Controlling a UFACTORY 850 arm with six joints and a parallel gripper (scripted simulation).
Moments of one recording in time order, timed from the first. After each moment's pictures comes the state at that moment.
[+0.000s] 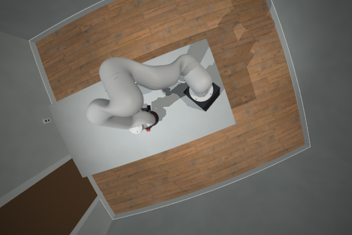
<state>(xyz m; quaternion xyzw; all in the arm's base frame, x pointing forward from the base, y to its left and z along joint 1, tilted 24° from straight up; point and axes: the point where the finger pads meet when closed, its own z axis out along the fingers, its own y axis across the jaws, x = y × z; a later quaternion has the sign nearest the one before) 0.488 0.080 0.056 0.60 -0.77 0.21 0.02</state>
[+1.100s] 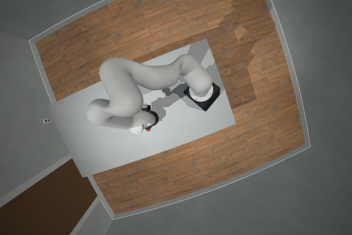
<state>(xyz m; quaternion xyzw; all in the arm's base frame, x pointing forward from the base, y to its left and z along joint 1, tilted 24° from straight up) 0.489 0.079 0.054 0.60 -0.77 0.21 0.02</state>
